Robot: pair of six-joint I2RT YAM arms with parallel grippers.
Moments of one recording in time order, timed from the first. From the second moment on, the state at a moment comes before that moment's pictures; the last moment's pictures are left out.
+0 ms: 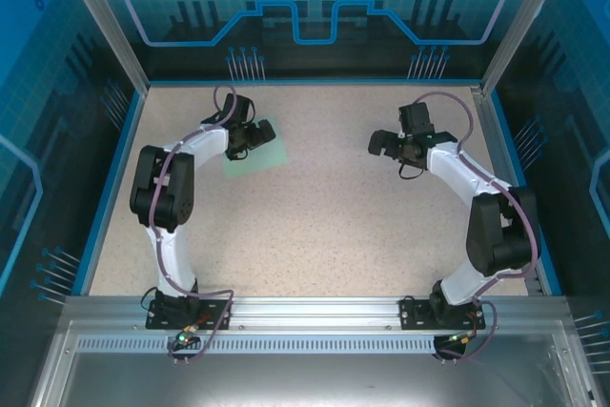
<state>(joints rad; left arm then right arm) -0.17 2.02 1.42 -0.41 0.05 -0.68 0.20 1.62 1.15 -0.49 0.00 0.46</state>
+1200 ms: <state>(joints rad) -0.62 2.10 1.47 -0.49 0.39 -0.98 0.20 1.52 1.12 -0.61 0.03 0.48</state>
